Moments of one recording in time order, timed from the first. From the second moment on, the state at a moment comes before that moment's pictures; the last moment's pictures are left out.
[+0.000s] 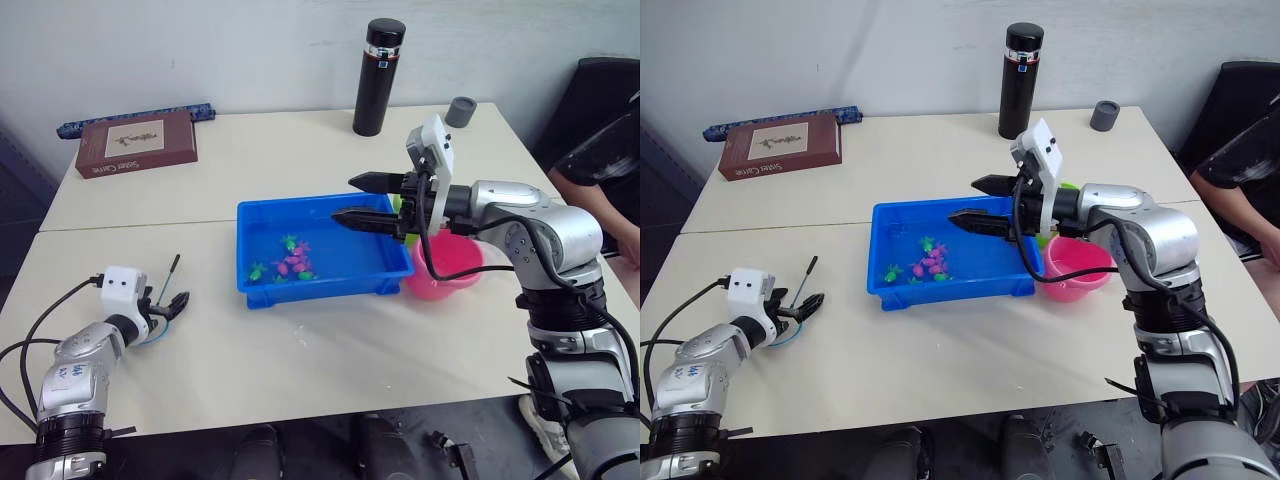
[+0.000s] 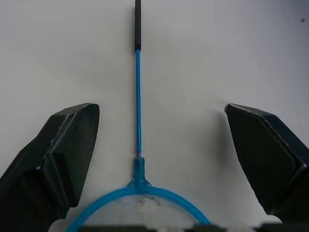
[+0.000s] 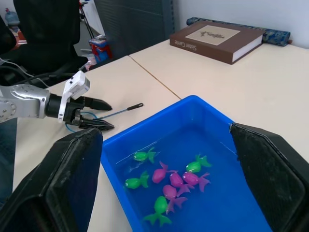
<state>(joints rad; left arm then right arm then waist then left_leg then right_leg) -0.16 0.57 0.33 0.21 -0.26 0.47 -0.41 -0.87 -0.56 0.06 -0.04 0.63 0.83 0.89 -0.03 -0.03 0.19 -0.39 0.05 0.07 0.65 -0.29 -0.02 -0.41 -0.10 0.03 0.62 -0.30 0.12</state>
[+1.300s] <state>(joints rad) -0.18 0.57 0.32 0.25 -0.23 0.42 -0.41 -0.86 -0.54 0.03 -0.05 0.63 0.90 0.83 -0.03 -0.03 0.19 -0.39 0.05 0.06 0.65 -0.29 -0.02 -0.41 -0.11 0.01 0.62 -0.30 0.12</state>
